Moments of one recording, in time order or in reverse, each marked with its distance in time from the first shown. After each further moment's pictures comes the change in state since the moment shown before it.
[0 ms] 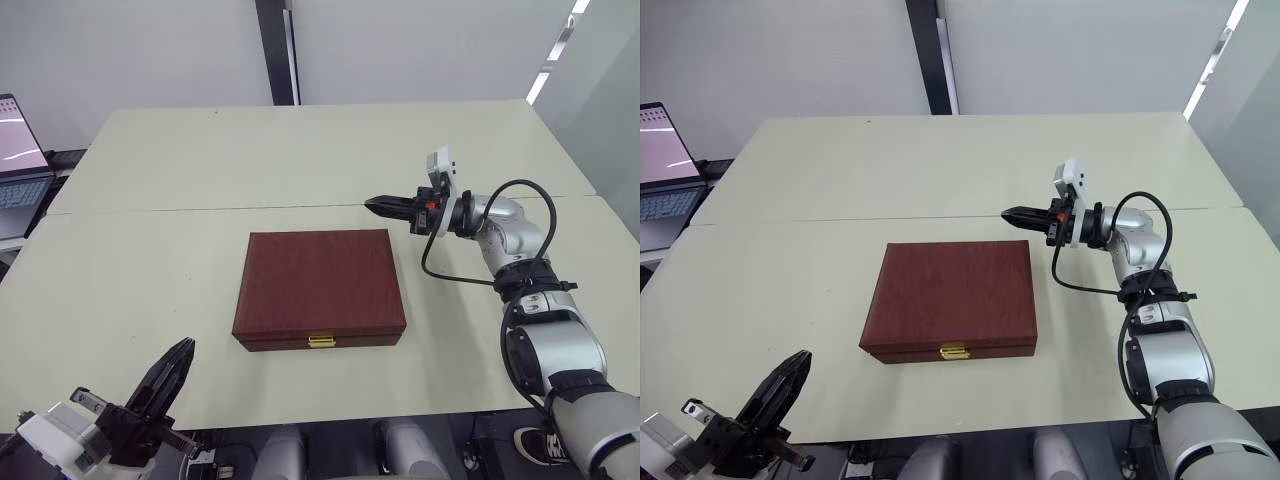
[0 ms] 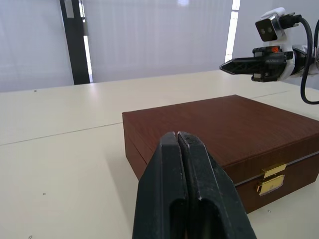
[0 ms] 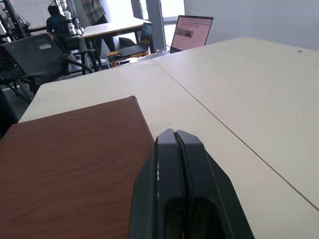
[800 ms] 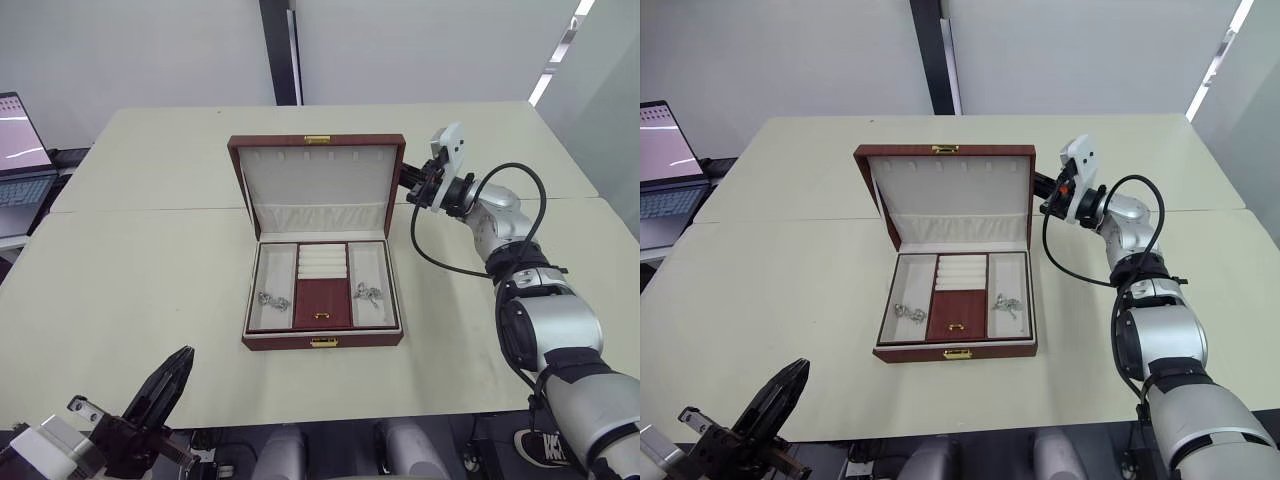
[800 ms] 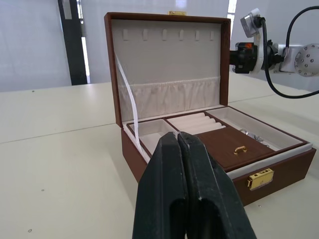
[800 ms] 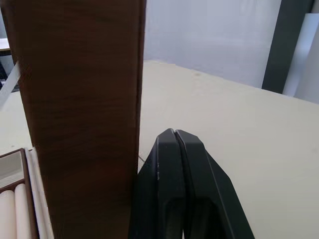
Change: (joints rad) left arm 0.032 -0.052 0.026 0.000 -0.019 -0.008 -0.081; right arm -0.153 0.040 -0.075 0.323 -0.035 -0.236 -0.241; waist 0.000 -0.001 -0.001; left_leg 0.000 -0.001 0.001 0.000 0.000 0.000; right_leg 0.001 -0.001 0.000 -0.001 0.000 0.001
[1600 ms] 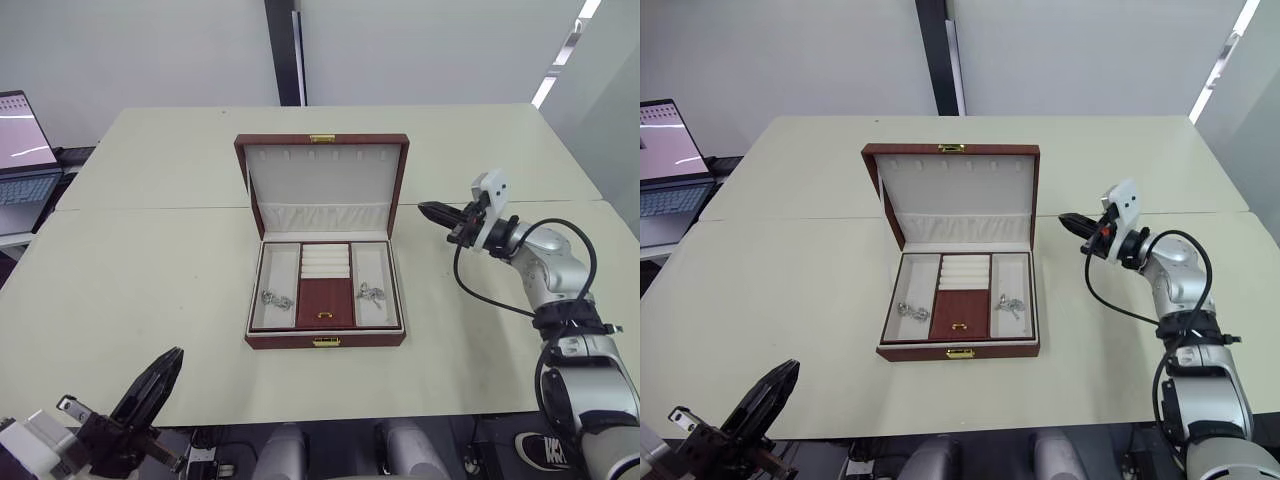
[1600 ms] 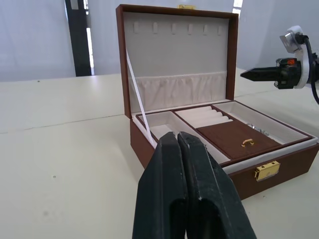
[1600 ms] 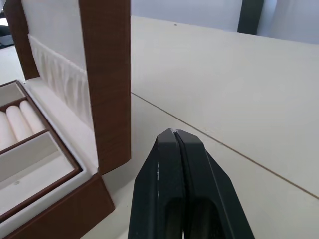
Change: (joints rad) left arm -0.004 -0.011 0.079 0.011 -0.042 0.074 -0.072; right arm 0.353 -0.166 0.021 -0.456 0.058 0.219 -0.112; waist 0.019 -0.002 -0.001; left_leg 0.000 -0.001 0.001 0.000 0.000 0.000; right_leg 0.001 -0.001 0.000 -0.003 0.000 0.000
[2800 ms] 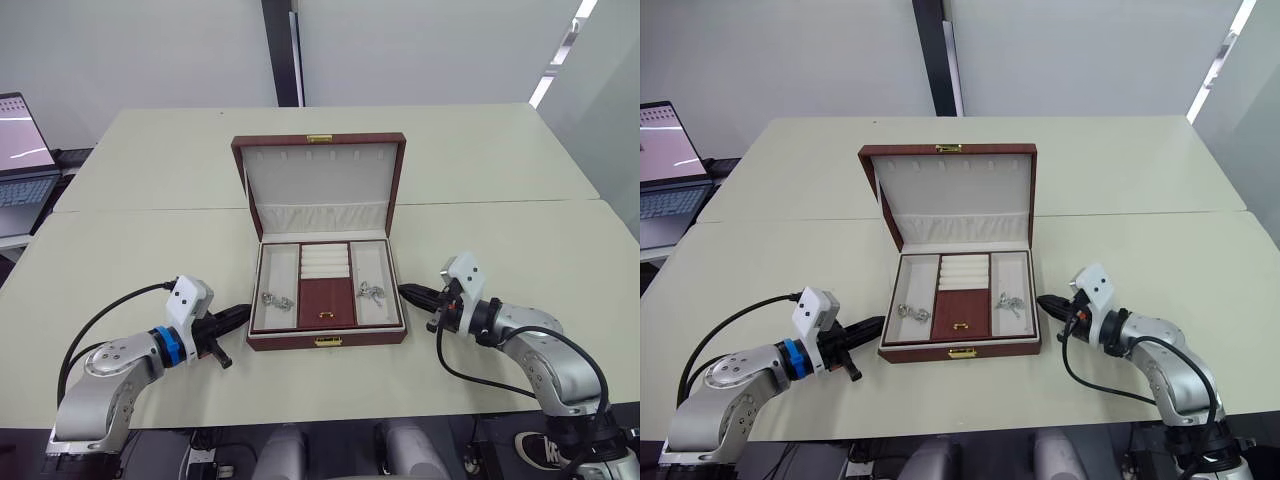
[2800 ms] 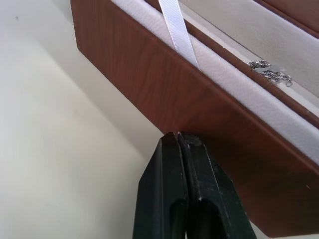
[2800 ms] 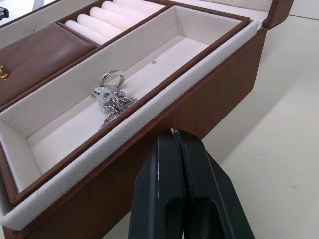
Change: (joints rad) left arm -0.781 0.452 -0.299 0.499 0.255 0.617 -0.005; right arm 0.616 0.026 0.092 -0.887 0.017 0.428 -0.175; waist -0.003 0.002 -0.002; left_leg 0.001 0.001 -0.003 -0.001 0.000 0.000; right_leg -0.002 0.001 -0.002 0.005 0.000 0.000
